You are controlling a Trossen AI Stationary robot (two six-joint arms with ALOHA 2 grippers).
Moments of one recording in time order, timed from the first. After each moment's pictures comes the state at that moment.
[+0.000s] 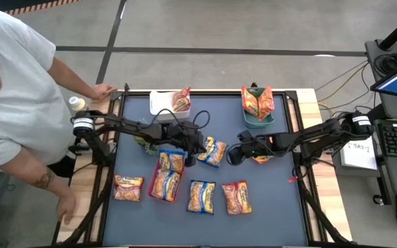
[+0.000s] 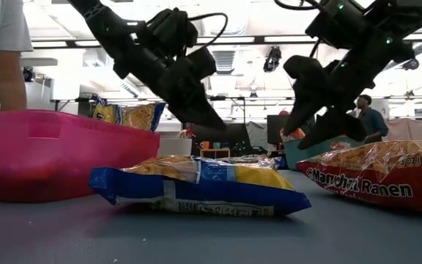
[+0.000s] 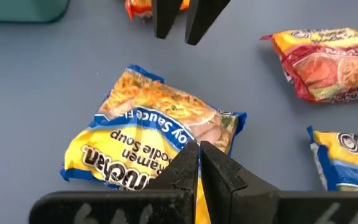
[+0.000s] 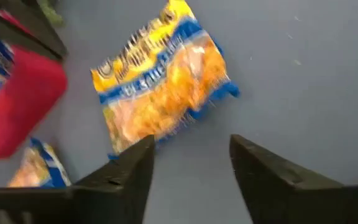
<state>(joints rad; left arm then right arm) 0.12 1.74 0.94 0.13 0.19 0.04 0.04 1.34 0.57 -0.04 0.19 1.01</state>
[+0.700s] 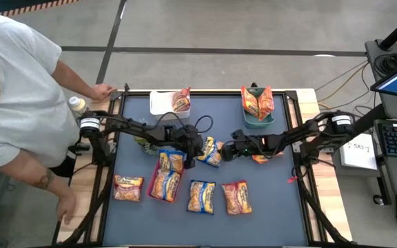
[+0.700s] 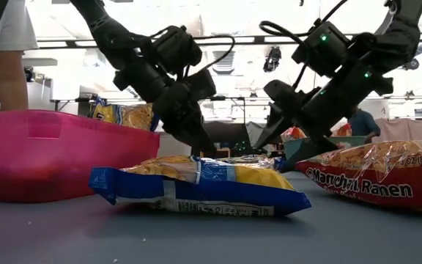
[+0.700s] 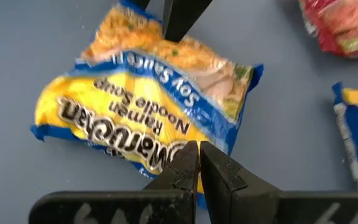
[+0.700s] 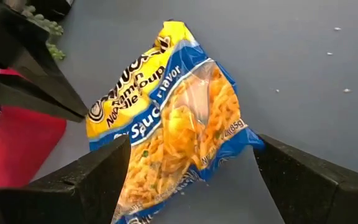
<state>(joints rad) 0.12 1.81 0.94 0.09 0.19 0.05 -0.03 1.58 0.53 0.37 0.18 1.03</state>
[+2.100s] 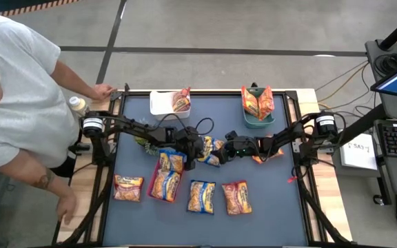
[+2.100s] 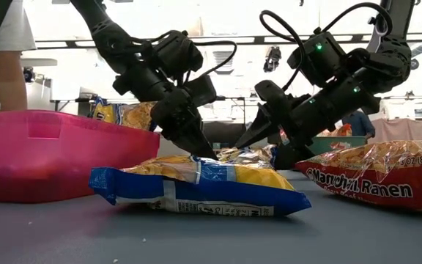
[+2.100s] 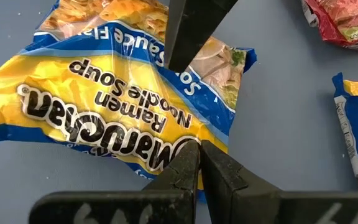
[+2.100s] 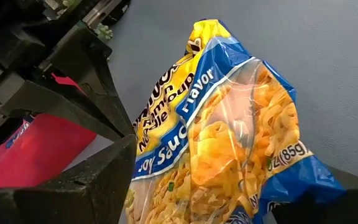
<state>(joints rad) 0.12 1.86 0.94 0.10 0.20 0.04 -0.03 1.75 0.53 0.72 0.13 0.87</state>
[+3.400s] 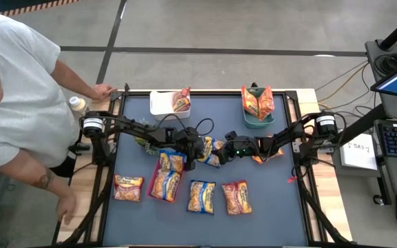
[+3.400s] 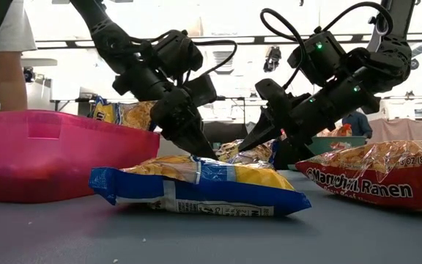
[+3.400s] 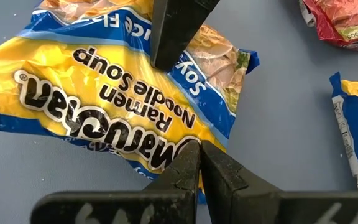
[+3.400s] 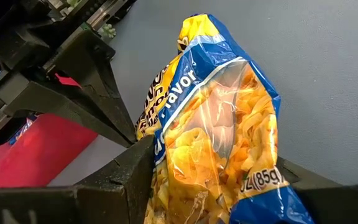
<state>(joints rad) 0.12 1.86 0.94 0.11 0.19 0.04 -0.03 1.75 0.53 0.72 0.12 0.86</state>
